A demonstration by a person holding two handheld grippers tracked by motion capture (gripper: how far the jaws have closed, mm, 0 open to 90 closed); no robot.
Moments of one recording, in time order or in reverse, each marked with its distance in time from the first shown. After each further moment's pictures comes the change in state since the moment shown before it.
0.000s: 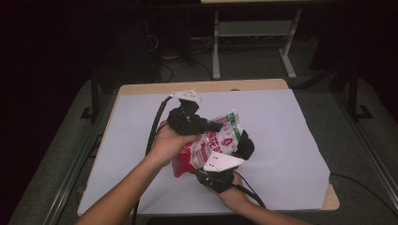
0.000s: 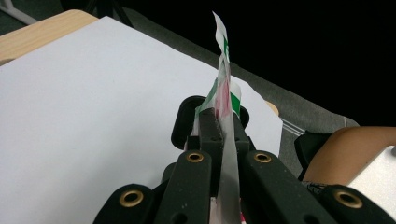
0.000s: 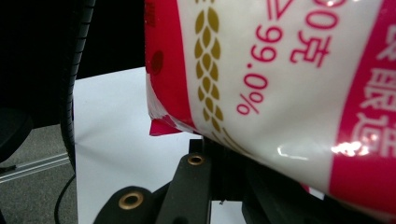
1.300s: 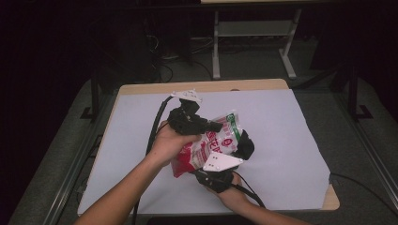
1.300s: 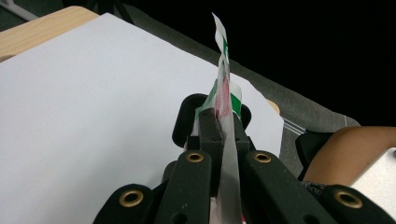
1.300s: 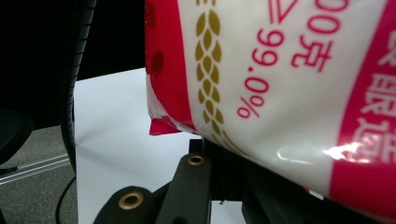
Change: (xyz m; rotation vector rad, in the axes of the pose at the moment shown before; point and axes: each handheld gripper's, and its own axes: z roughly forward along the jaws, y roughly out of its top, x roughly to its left) left arm 0.001 0.000 0.002 0.009 0.004 -0.008; right arm 0.000 0.000 0.002 -0.005 0.005 0.004
